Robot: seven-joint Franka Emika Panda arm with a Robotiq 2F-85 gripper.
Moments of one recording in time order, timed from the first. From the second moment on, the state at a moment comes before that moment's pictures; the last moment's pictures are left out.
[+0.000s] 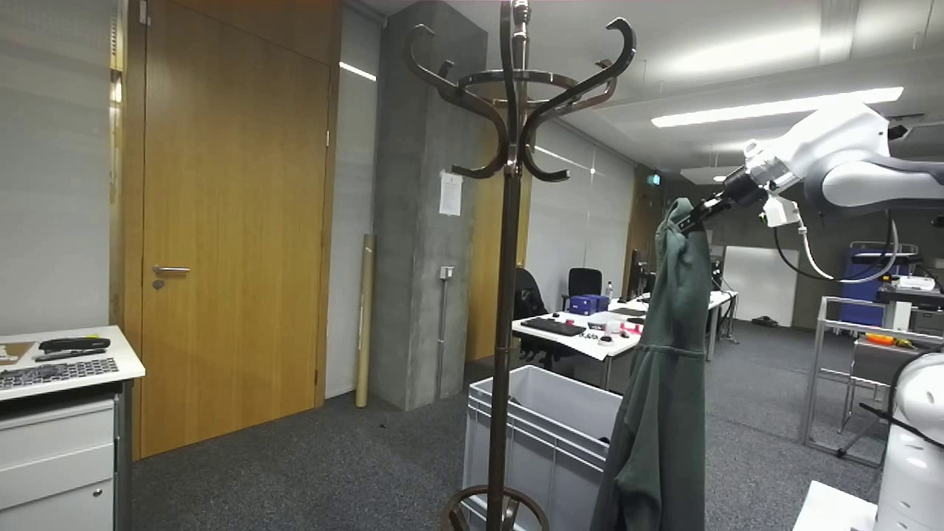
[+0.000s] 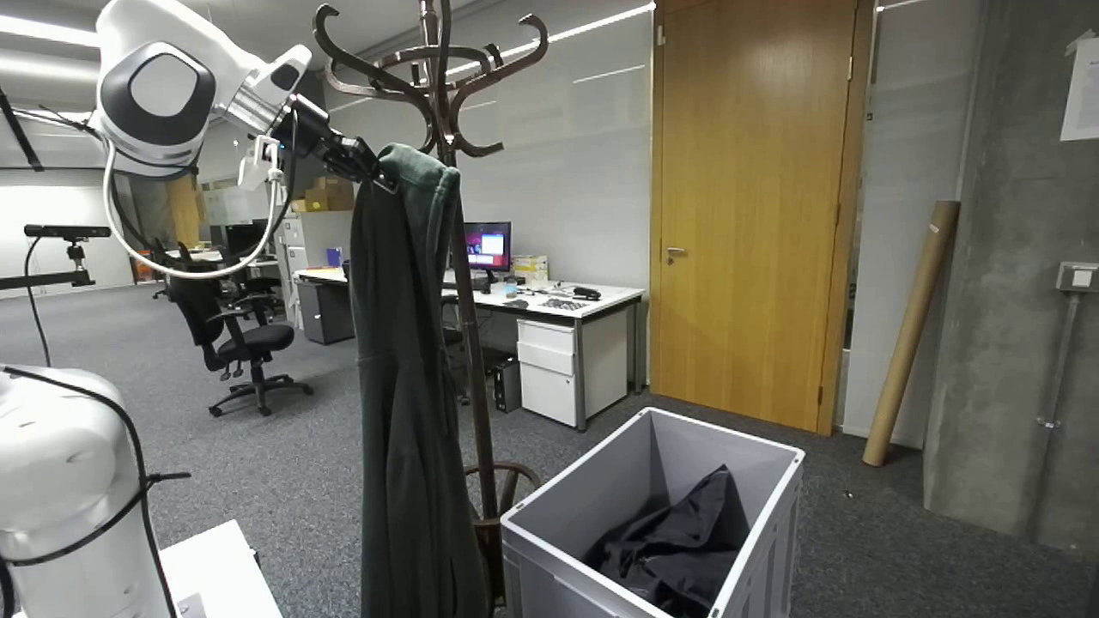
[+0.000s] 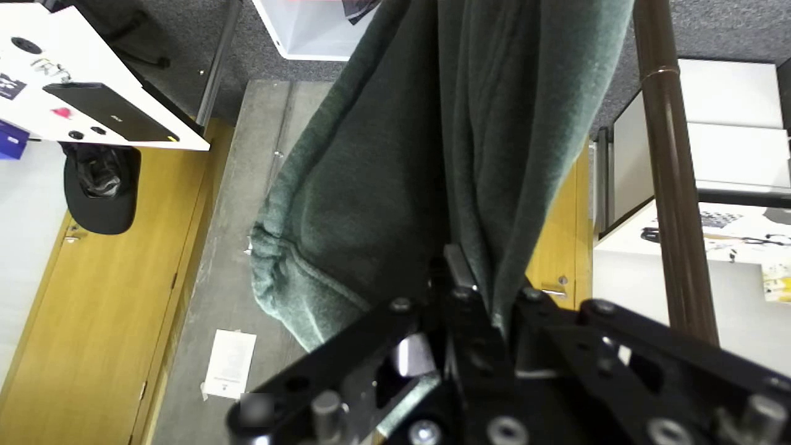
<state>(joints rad) -0.01 -1.06 0.08 -2.56 -0.14 2.45 0.09</state>
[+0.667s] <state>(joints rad) -0.04 -1.01 0.08 -2.56 -0.14 2.47 0.11</state>
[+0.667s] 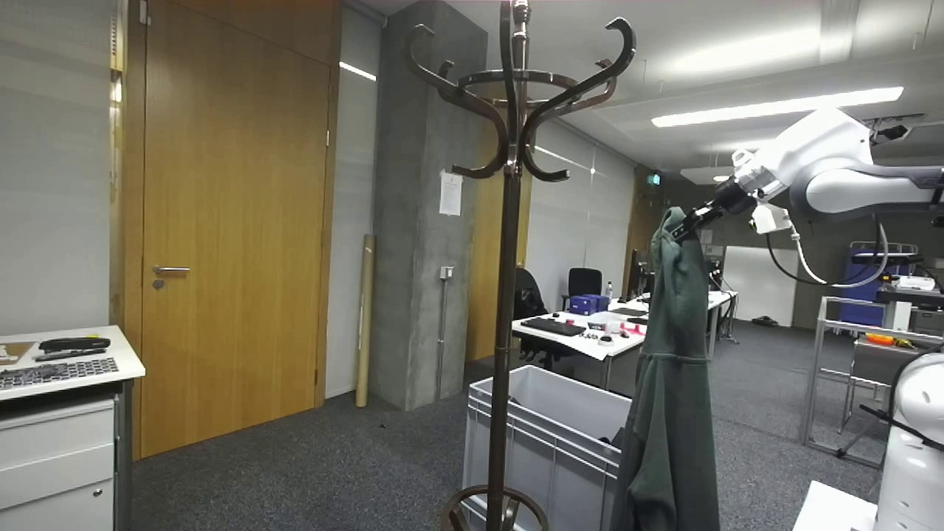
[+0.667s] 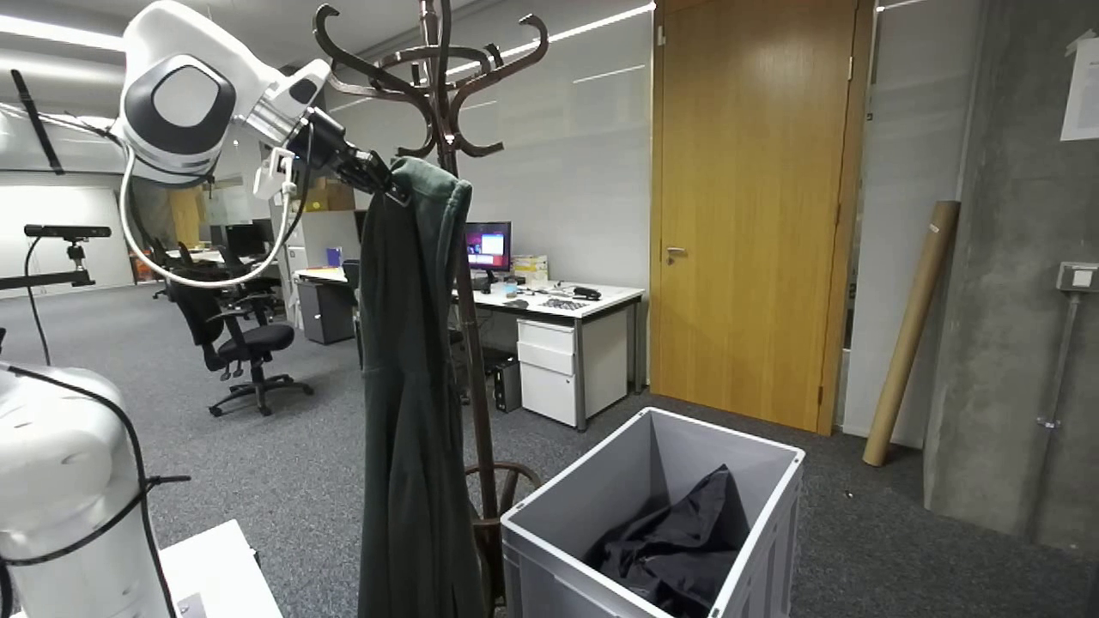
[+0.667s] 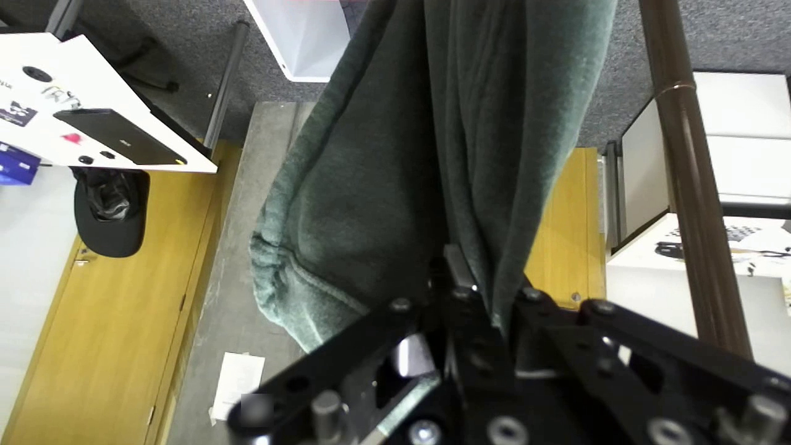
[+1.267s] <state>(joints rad) -0.13 -0.74 0.09 -2.35 -0.14 2.54 0.11</state>
